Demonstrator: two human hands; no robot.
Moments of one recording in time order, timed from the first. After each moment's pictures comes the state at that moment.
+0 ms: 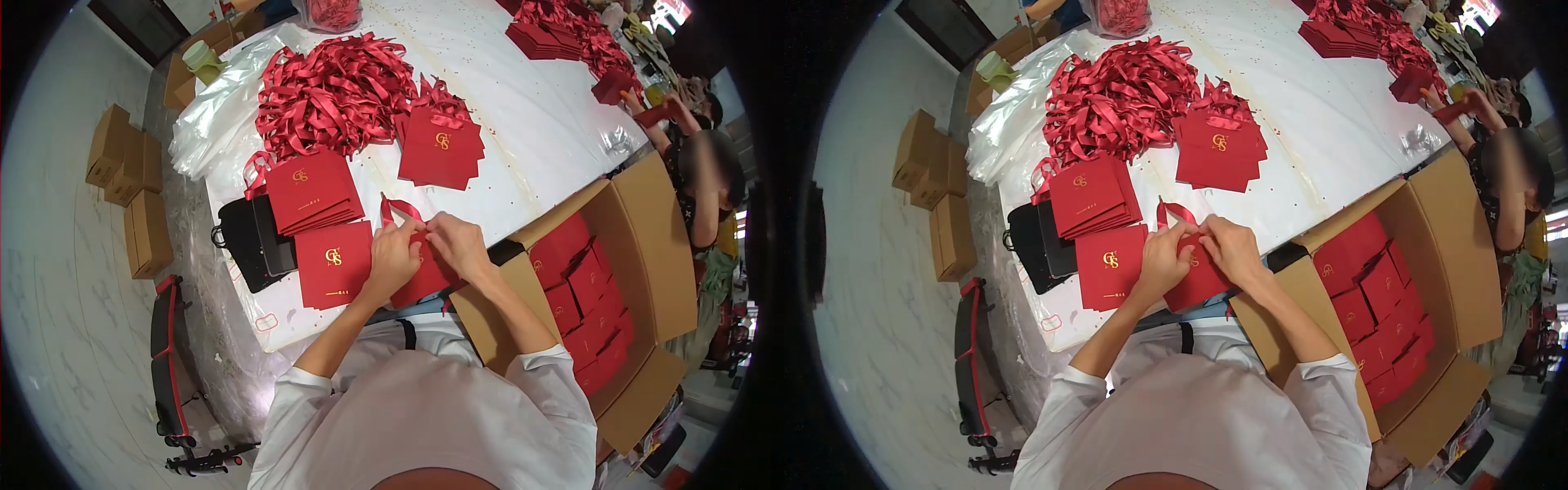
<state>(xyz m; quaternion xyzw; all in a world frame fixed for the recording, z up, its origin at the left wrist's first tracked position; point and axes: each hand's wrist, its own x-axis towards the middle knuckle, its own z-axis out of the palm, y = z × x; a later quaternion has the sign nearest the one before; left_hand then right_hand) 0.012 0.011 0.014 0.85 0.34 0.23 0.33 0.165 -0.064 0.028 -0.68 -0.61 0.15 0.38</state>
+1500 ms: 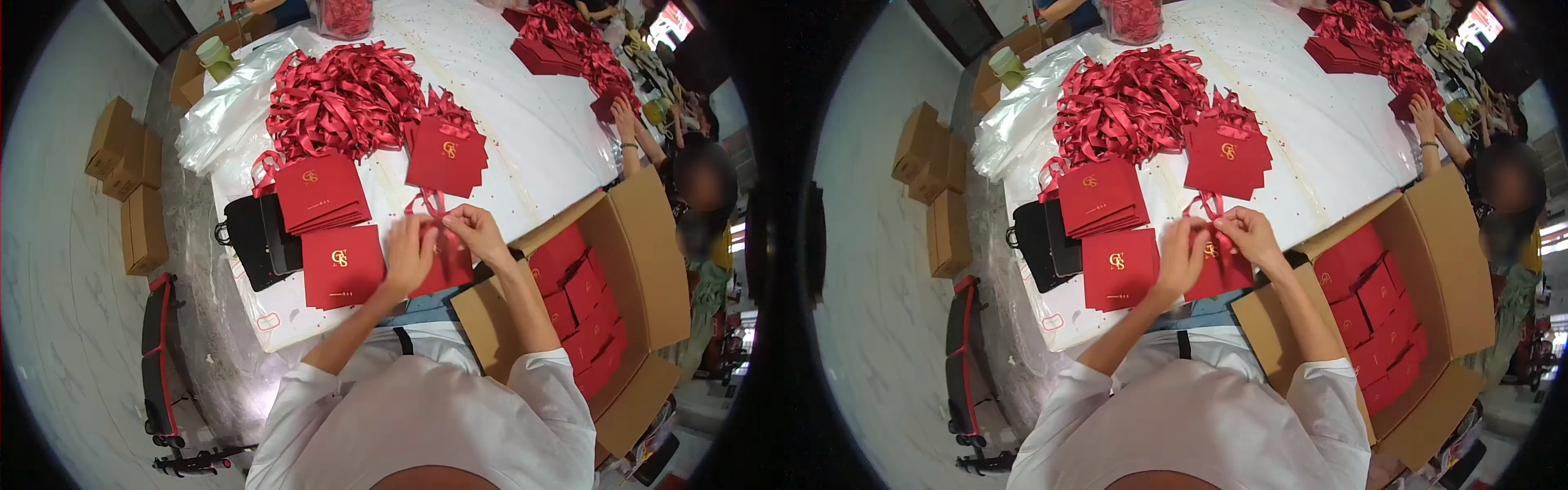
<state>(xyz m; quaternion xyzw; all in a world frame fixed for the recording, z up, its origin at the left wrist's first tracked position) 0.028 0.003 -0.001 0.80 0.36 0.33 0.34 0.195 -0.052 0.039 -0.61 -0.35 0.51 0.49</state>
